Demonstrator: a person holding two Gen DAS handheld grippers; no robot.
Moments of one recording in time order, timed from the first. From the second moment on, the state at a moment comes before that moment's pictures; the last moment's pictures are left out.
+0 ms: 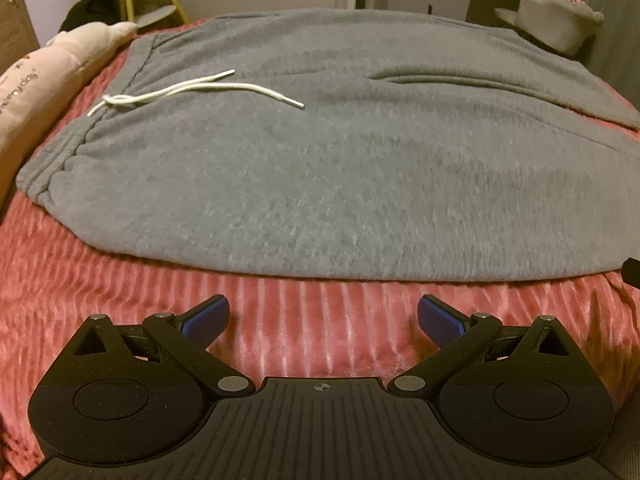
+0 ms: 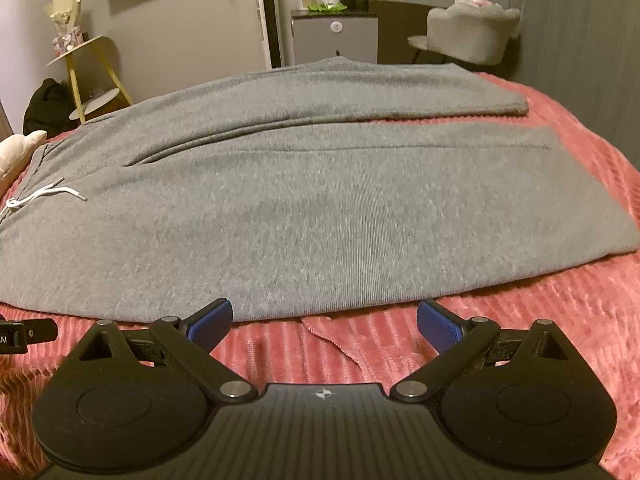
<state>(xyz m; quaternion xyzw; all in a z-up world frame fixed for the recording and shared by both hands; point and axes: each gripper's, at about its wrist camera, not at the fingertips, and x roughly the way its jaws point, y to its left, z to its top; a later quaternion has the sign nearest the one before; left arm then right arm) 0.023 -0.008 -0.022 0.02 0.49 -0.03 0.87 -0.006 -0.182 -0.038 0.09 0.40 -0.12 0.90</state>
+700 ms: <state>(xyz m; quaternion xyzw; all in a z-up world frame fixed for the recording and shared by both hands) 0.132 -0.023 0.021 -0.06 0.41 0.09 0.90 0.049 -0.281 -0.078 0.20 0.39 -0.17 0.88</state>
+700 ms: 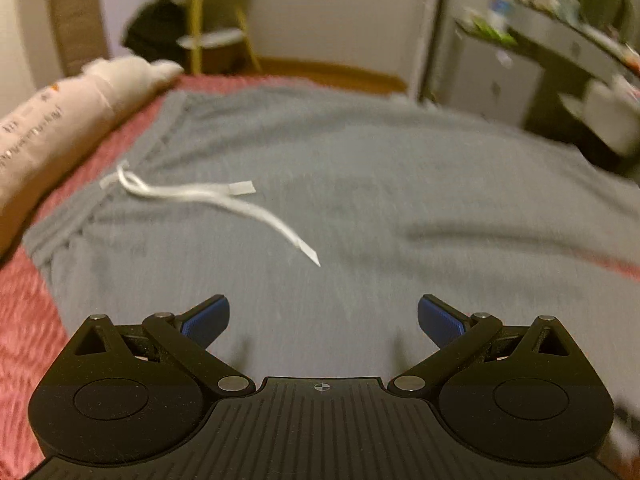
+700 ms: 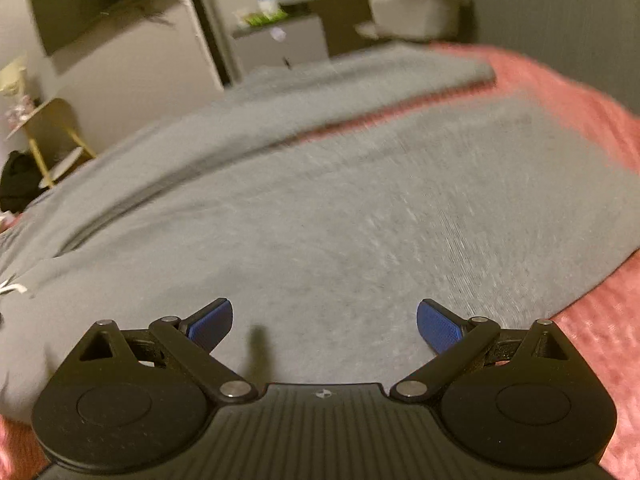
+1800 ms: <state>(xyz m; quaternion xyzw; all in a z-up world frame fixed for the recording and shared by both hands) 0.182 0.040 -0.073 -0.06 0.31 0.24 0.92 0.442 -0.436 -0.046 0.25 0.39 -0.31 0.83</state>
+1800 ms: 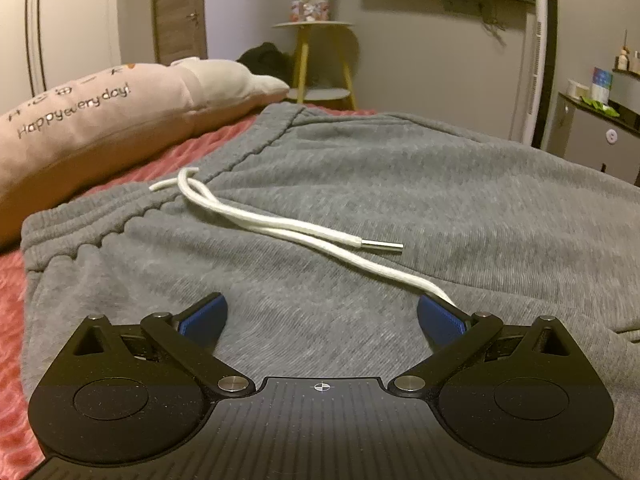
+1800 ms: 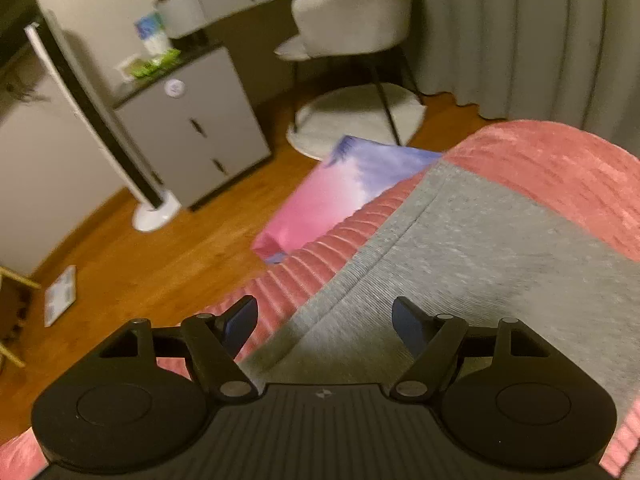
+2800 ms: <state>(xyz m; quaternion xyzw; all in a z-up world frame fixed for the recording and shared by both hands) 0.163 0.074 -0.028 -0.22 0.25 0.10 0.94 0.061 -0.398 -0.084 0.42 0.23 -0.34 0.81</state>
